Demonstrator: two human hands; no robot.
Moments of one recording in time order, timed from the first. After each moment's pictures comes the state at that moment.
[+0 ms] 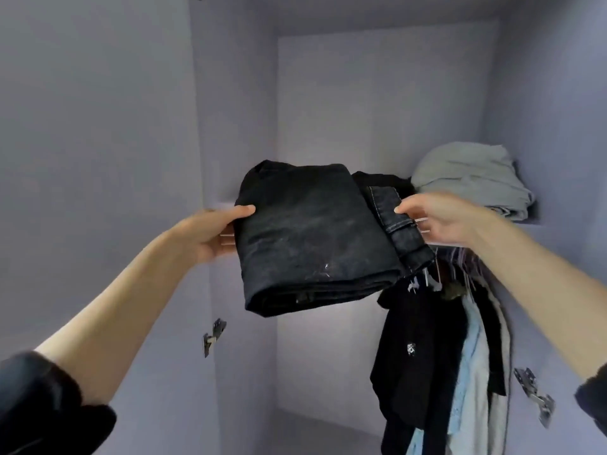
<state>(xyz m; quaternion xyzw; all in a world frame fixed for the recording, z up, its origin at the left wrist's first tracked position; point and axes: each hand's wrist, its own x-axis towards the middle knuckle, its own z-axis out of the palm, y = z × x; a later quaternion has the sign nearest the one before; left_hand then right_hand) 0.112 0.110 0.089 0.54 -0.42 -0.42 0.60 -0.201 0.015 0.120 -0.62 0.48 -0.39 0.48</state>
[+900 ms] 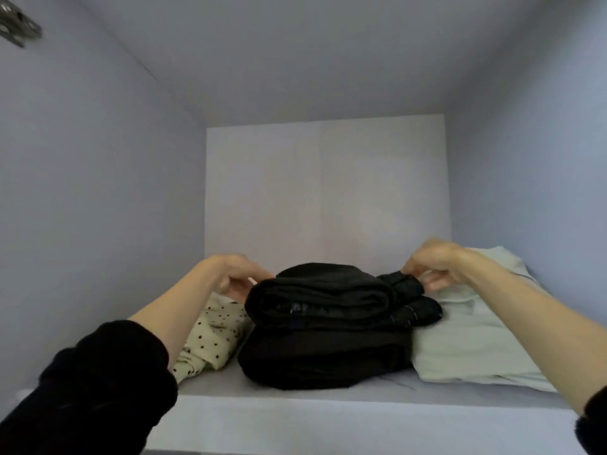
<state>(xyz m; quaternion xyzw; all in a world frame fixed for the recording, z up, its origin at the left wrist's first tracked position) 0.062 -0.265 0.219 0.66 -0.58 -0.32 0.34 -0.250 -0.268 0.226 -0.62 0.64 -0.38 0.25</state>
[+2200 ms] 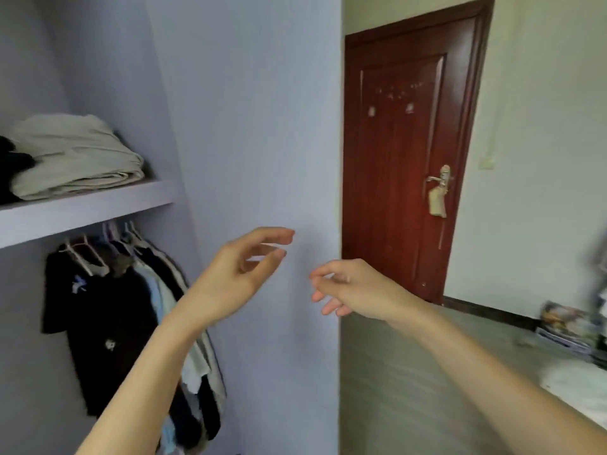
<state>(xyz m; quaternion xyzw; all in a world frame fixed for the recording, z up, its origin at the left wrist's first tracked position) -0.208 0.208 0.027 0.01 -0.86 -0.40 0.31 -0.333 0.350 0.006 -0.39 0.77 -0.45 0.21</state>
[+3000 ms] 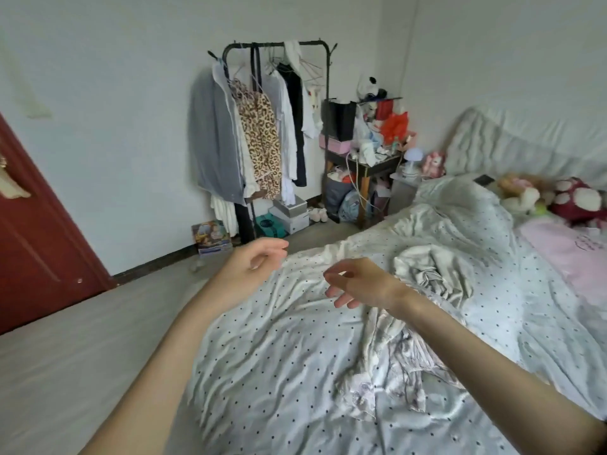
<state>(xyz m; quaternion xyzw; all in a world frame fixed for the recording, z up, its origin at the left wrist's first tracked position) -0.562 0.781 -0.104 -0.37 -0.79 -0.47 -0.13 -0.459 0.962 -0.114 0.21 0.83 -0.51 0.05</state>
